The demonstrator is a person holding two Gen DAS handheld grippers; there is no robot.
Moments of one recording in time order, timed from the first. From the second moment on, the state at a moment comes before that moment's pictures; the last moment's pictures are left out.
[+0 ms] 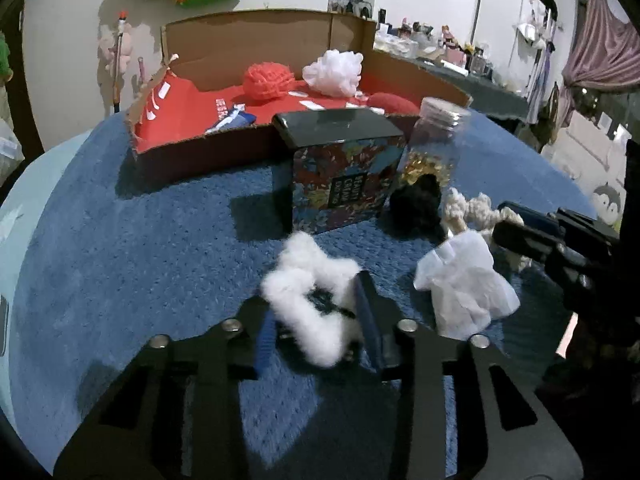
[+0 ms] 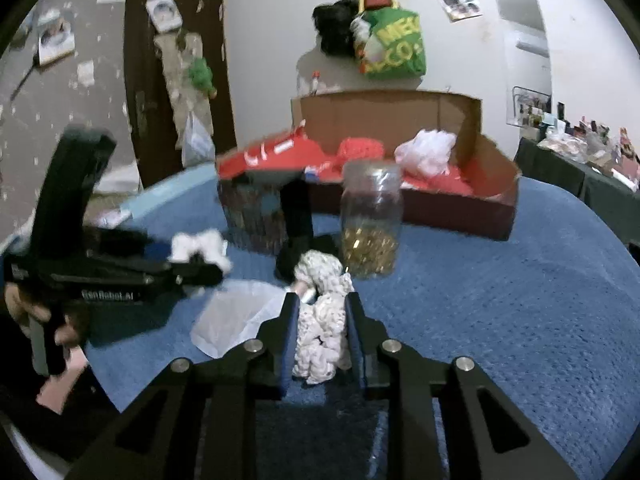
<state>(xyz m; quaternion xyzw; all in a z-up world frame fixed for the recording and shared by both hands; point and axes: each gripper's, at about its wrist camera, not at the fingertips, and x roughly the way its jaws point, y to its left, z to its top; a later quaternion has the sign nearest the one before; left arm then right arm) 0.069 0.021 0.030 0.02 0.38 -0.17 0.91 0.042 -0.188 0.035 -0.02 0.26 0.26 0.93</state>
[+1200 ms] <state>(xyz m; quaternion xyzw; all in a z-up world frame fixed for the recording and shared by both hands) 0.064 -0.001 0.023 0.12 0.36 -0.16 0.91 0.046 -0.189 0.020 -0.05 0.28 0.21 0.94</state>
